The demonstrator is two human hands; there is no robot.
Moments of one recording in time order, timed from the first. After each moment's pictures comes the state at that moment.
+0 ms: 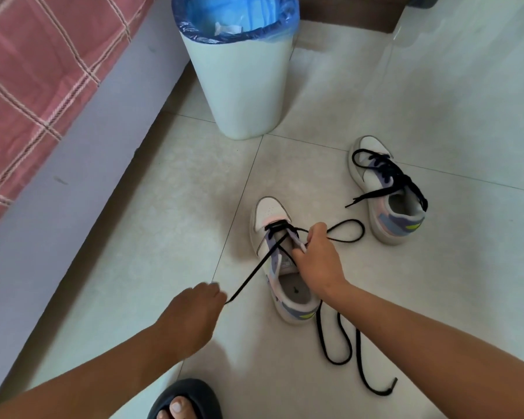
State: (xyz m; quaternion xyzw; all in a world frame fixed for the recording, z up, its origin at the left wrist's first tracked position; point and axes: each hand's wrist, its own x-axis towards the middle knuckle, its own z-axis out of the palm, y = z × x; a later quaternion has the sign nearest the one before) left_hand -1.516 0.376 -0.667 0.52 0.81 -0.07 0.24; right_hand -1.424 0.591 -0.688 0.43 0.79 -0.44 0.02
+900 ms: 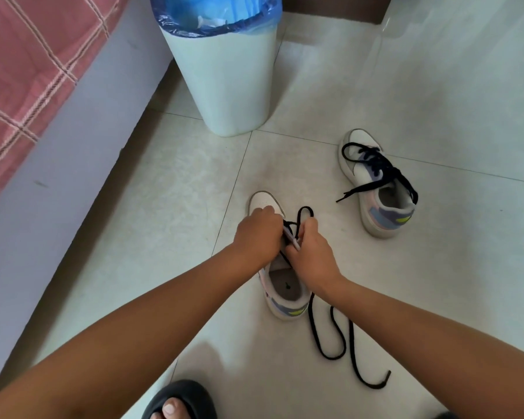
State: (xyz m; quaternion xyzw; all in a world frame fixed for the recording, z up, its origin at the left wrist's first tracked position) left_hand -1.521 0.539 -0.663 0.46 0.86 -0.01 0.19; right_hand -1.418 0.597 -0.693 0.39 0.80 -0.45 0.01
